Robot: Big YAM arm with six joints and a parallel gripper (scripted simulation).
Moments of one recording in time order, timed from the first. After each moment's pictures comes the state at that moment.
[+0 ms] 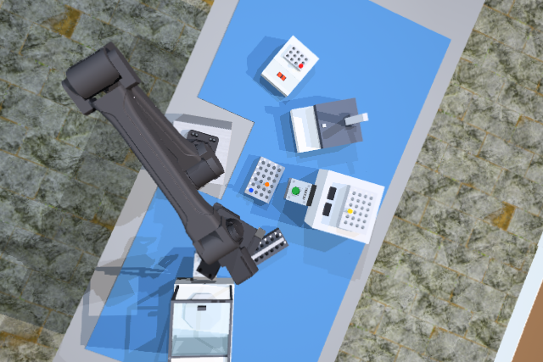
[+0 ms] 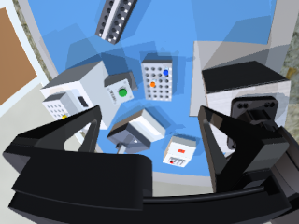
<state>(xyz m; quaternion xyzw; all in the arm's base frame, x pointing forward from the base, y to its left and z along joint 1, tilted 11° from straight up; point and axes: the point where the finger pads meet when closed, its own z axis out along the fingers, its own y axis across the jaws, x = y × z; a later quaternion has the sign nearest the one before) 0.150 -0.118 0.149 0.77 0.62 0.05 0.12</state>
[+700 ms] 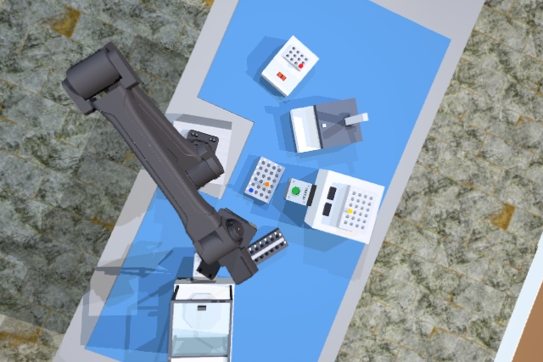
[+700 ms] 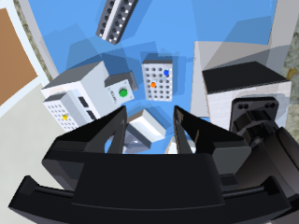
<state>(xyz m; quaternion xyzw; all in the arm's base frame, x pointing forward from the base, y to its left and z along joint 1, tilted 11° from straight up) 0.151 -0.119 0.149 0.77 0.62 0.05 0.12</state>
